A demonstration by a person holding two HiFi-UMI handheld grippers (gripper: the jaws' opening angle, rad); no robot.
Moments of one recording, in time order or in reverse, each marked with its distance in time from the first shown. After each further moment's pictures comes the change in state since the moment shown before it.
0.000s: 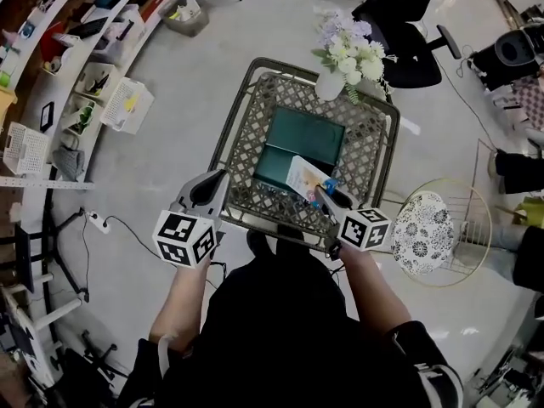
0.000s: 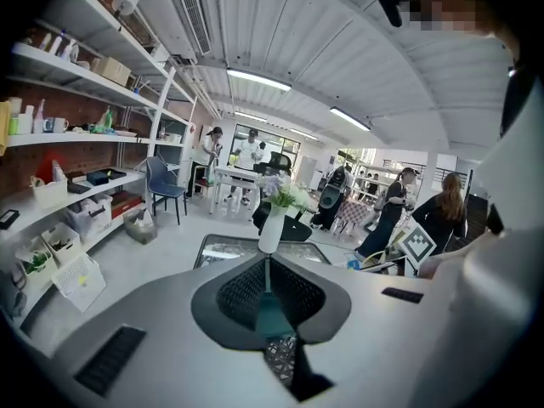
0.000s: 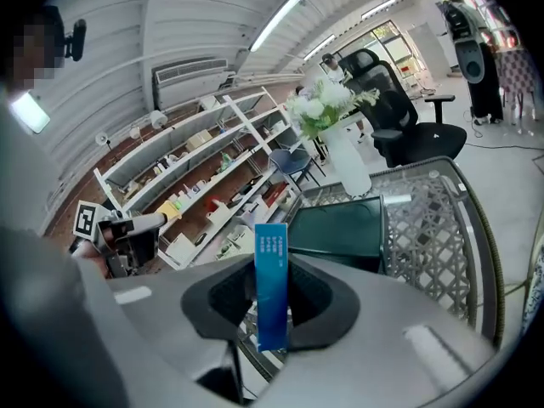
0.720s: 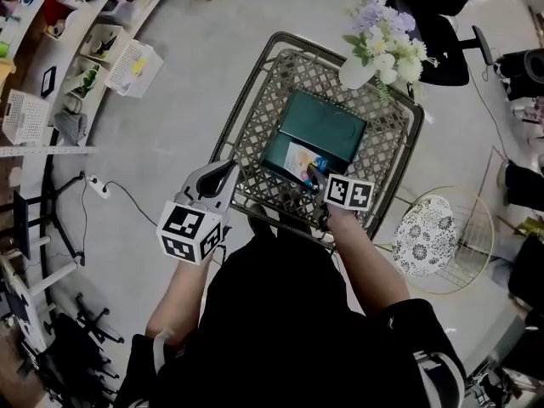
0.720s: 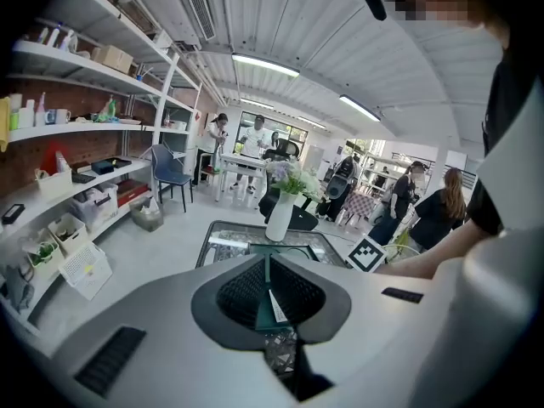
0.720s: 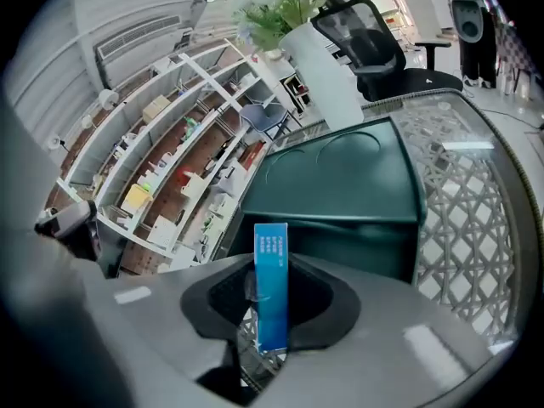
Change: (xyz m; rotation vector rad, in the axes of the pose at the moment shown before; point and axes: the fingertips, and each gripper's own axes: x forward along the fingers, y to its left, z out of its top) left arm 0.022 0.010 -0.015 -0.023 0.086 0.033; right arm 0.108 -0.064 -0.056 0.145 0.296 -0.118
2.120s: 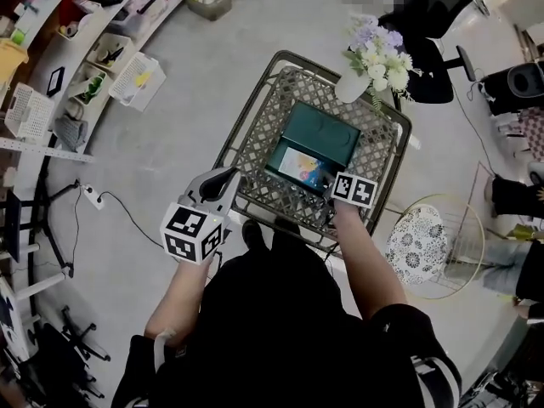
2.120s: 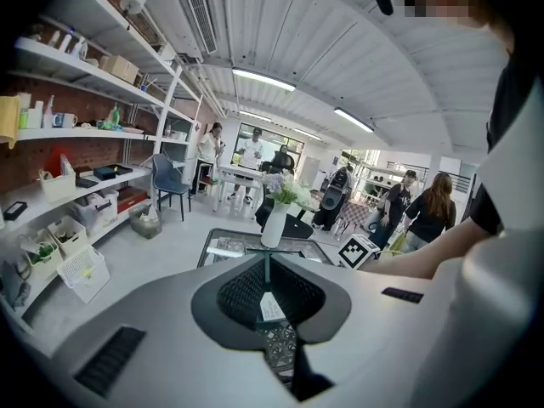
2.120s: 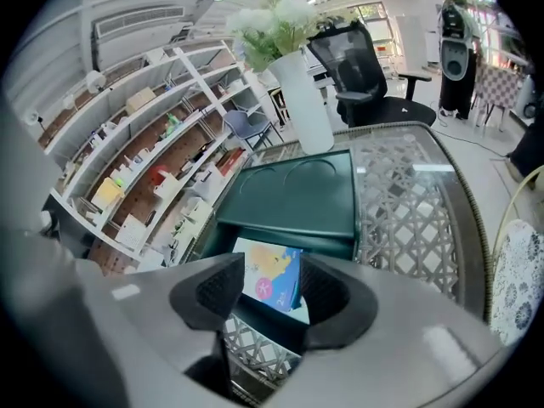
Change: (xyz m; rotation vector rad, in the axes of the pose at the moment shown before) left arm -0.043 -0.002 -0.007 -0.001 -0.079 -0.021; right arm -0.027 -0.035 0.016 -0.032 -0.062 -0.215
